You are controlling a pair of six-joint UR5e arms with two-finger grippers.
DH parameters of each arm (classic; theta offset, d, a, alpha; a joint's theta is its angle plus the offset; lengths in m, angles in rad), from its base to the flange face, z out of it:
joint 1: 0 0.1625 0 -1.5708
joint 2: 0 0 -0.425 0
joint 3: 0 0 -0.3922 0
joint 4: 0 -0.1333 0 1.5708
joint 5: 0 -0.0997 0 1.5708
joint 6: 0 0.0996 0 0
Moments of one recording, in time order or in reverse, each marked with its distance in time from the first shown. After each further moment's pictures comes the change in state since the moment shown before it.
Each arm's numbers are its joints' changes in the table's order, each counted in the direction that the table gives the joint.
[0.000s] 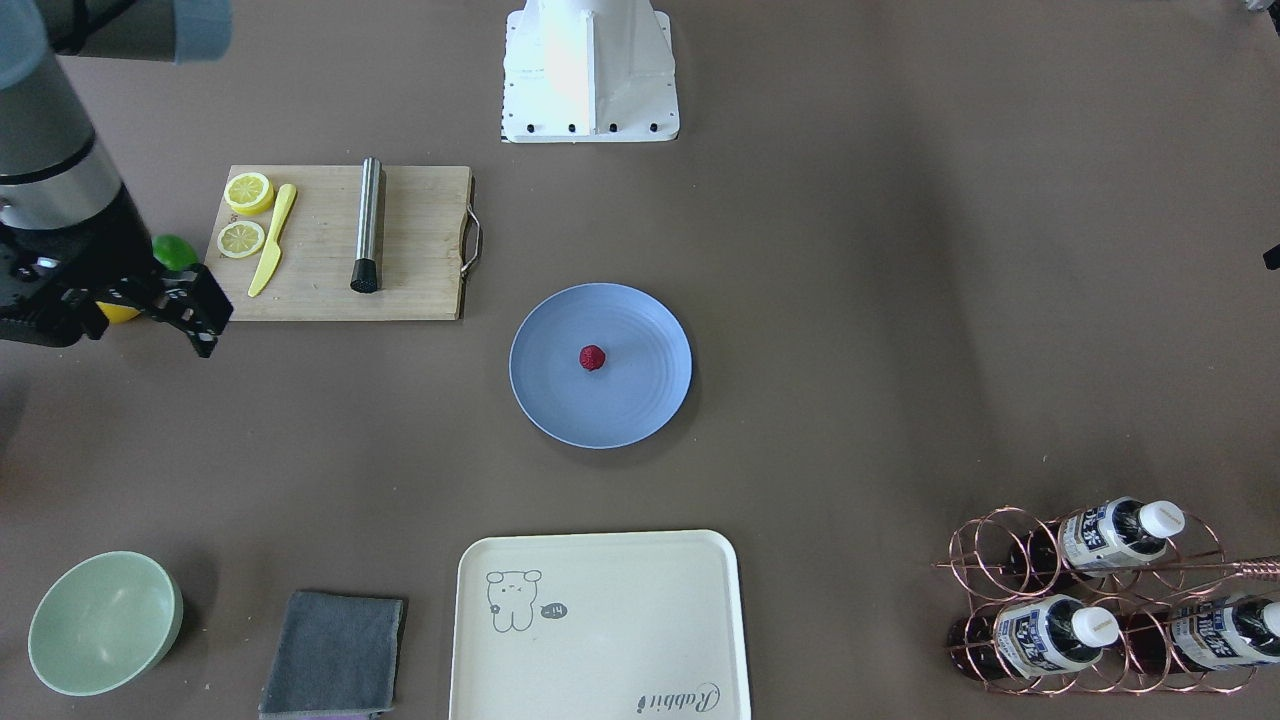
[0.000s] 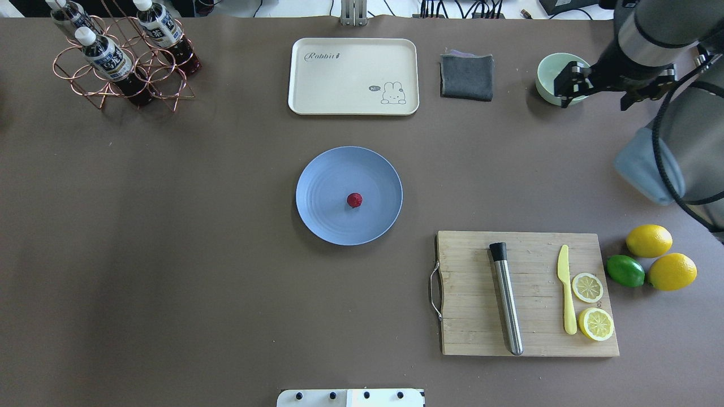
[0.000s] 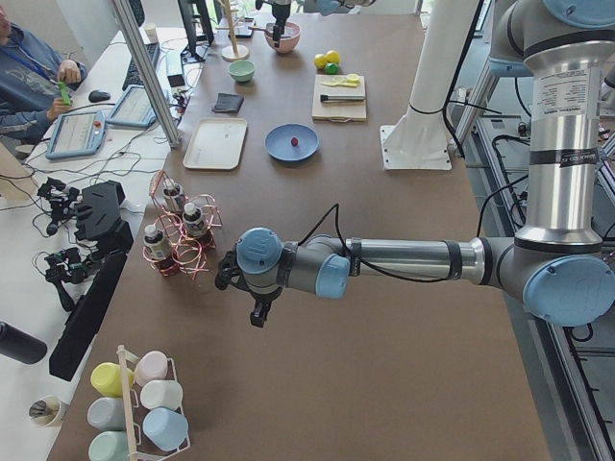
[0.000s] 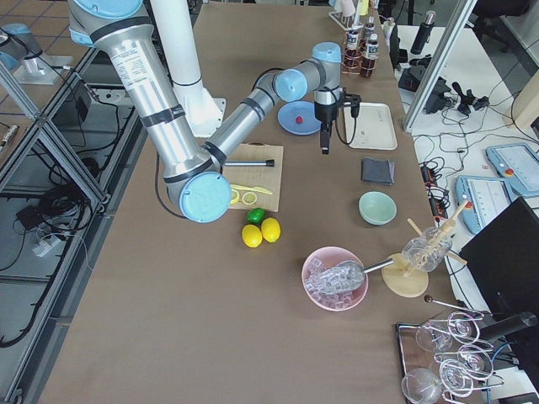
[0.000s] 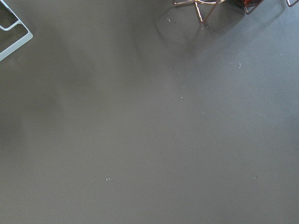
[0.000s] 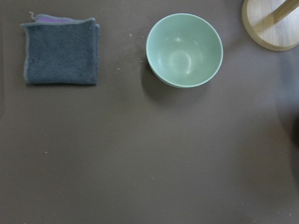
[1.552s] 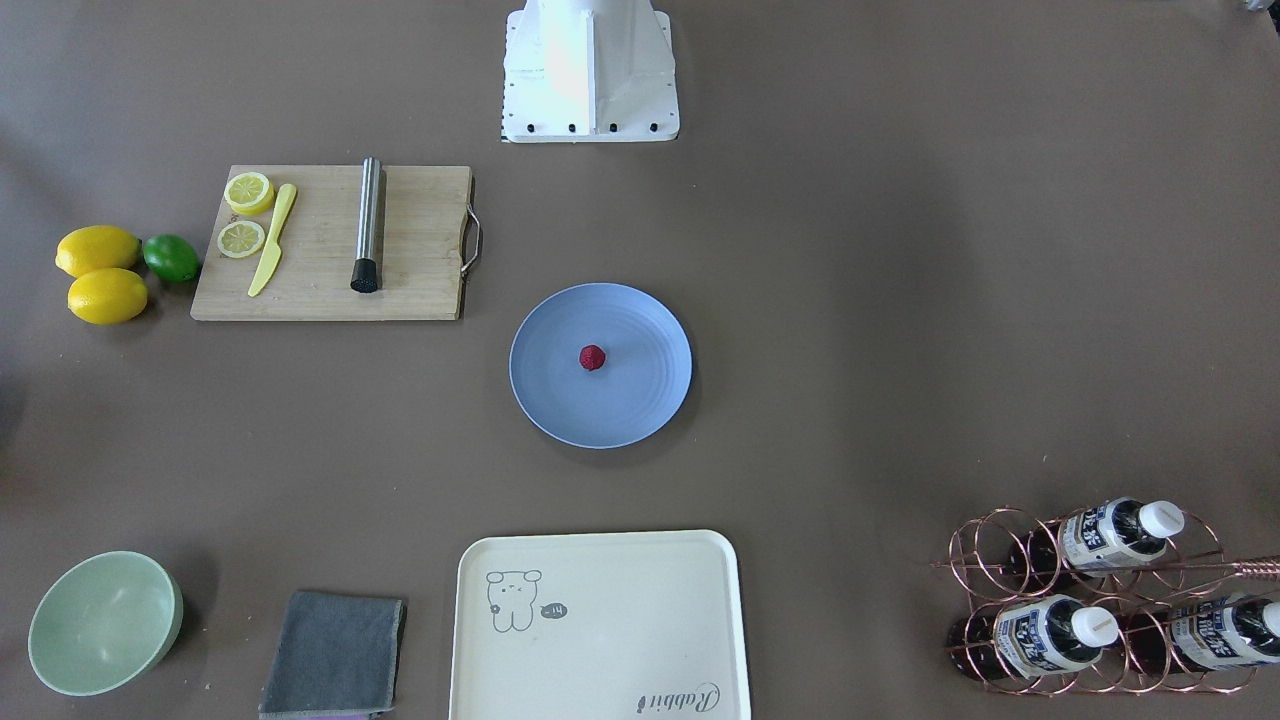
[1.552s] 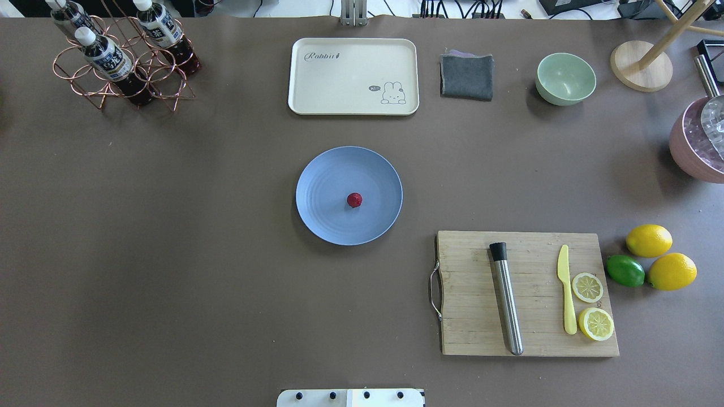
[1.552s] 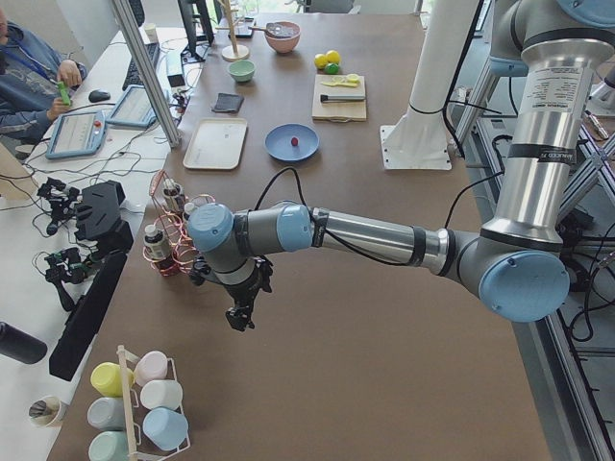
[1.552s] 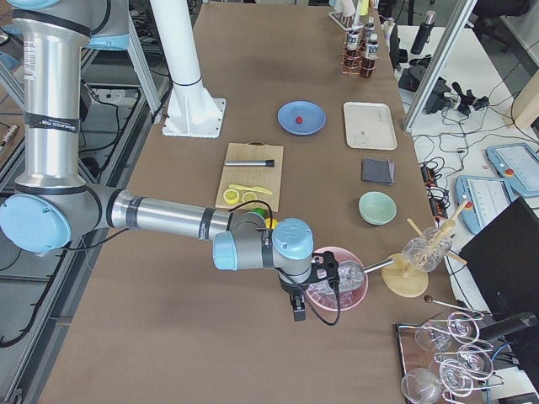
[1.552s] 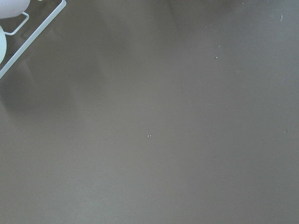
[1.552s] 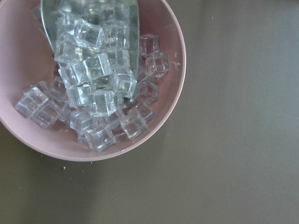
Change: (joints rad) left arm -0.067 0.173 -0.003 -0.529 -0.159 0.394; right arm 0.539 0.492 0.386 -0.569 -0.254 -0.801
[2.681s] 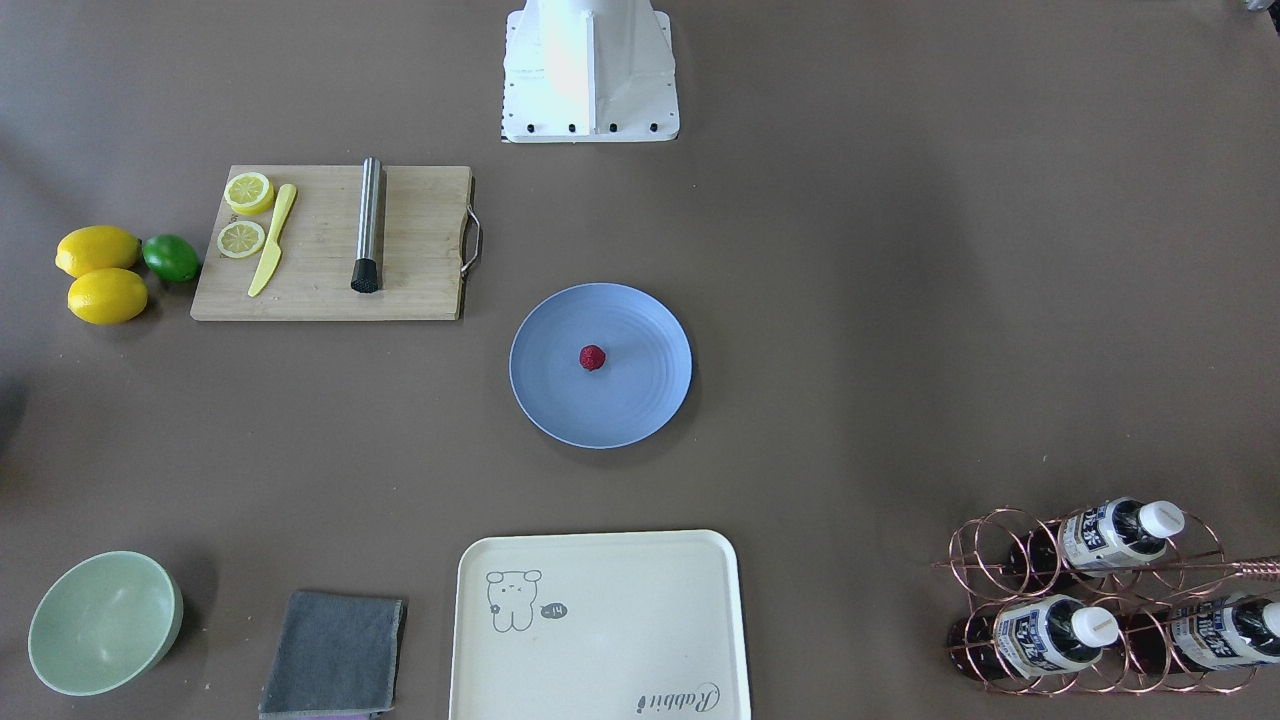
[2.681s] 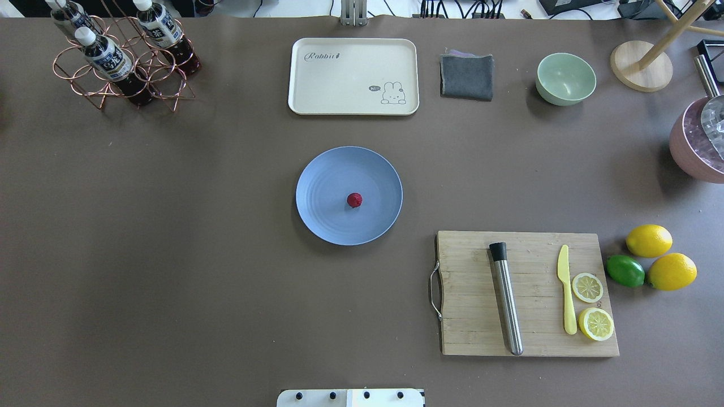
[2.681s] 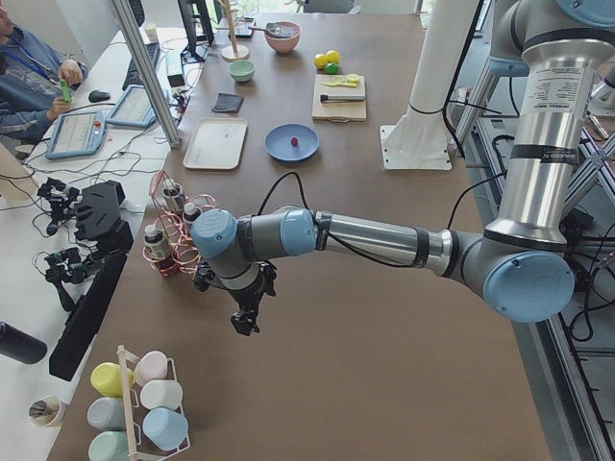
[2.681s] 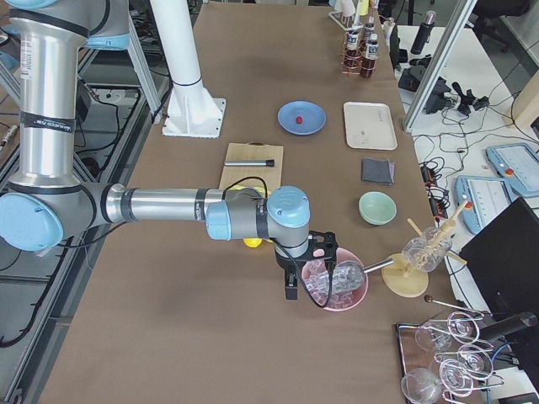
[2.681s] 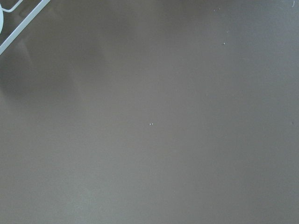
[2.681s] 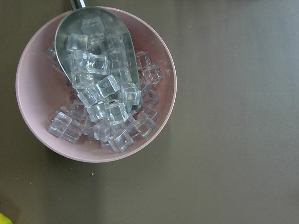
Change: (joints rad) left arm 0.001 -0.011 0.001 -0.002 0.000 -0.006; right arm 0.010 0.025 -0.168 0.184 0.013 0.103
